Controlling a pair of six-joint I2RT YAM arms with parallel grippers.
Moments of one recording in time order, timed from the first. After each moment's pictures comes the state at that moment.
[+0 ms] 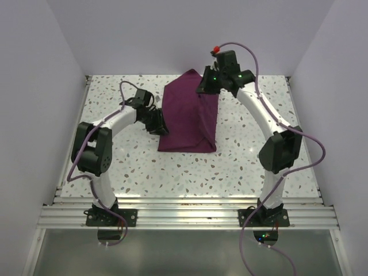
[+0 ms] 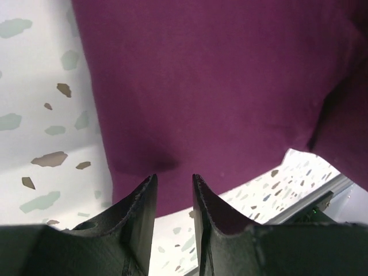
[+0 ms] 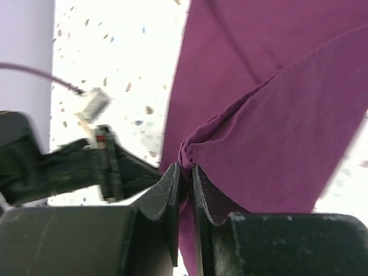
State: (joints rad) left arm -0.29 1.87 1.34 -0.58 0.43 -0.49; right arm 0.38 1.92 1.96 -0.72 -0.20 0.52
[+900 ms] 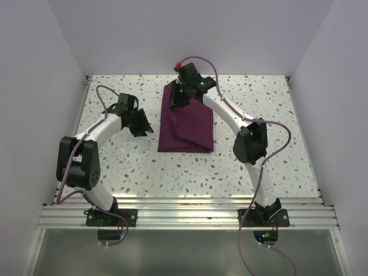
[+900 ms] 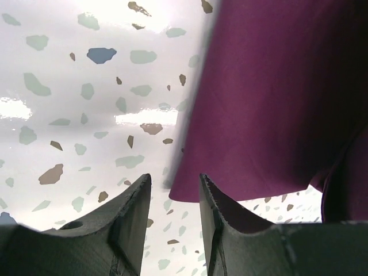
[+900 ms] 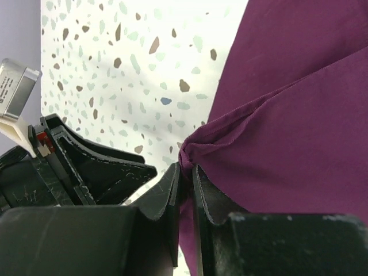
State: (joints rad) left arm -0.18 1.66 1.15 -0.52 0.23 -0.58; right arm 0.60 2.26 2.26 -0.78 -0.21 0.56
